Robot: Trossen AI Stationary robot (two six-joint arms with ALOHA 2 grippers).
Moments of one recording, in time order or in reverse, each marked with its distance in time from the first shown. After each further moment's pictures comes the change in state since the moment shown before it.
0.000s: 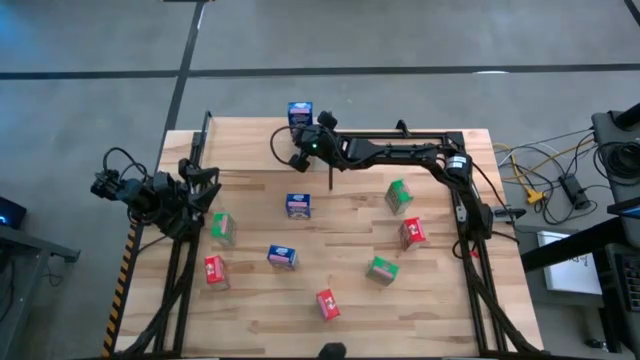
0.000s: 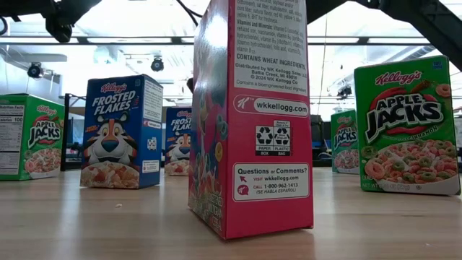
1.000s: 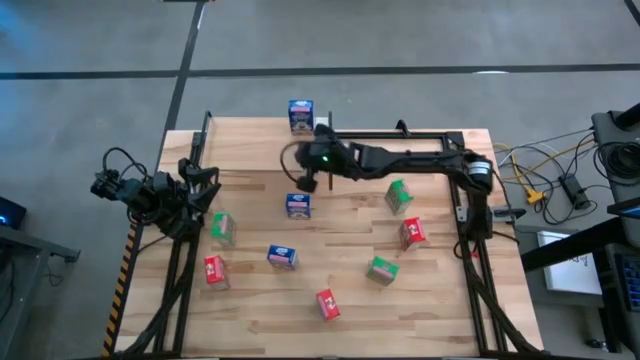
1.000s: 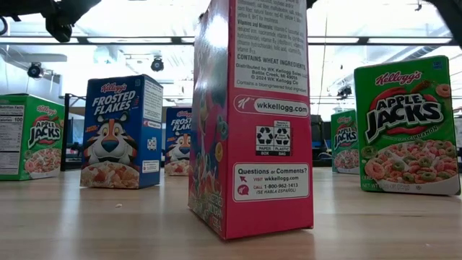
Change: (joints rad) left arm 0.000 0.000 0.000 0.004 0.000 -0.002; right arm 0.123 -0.207 -0.122 -0.101 -0.209 -0.047
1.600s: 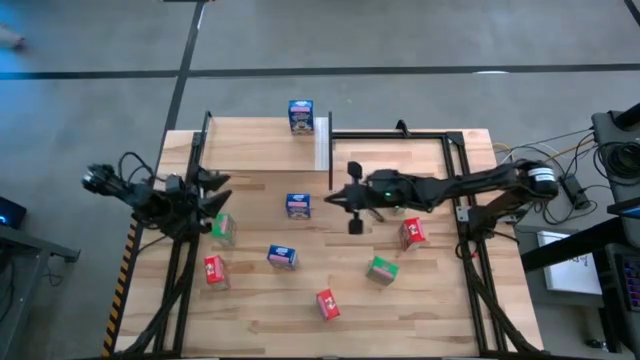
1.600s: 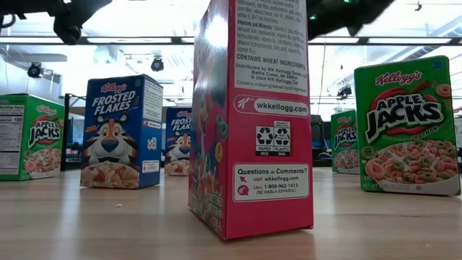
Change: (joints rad) left arm 0.000 0.200 0.000 0.101 0.005 -0.181; right arm 0.144 -0.454 -0.724 0.507 -0.299 -0.021
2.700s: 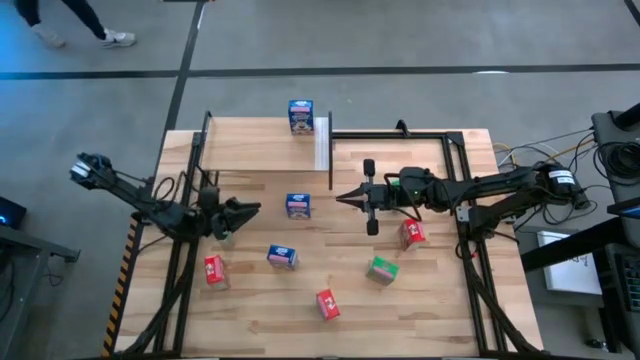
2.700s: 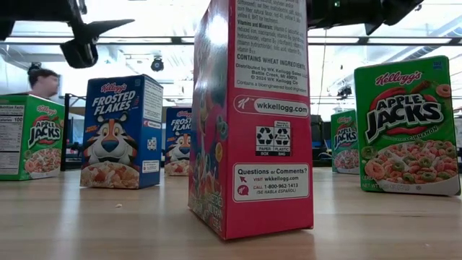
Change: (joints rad) left arm -0.002 0.415 0.019 0.127 0.026 -0.855; right arm -0.007 -0.151 -0.131 0.175 -0.066 -0.057
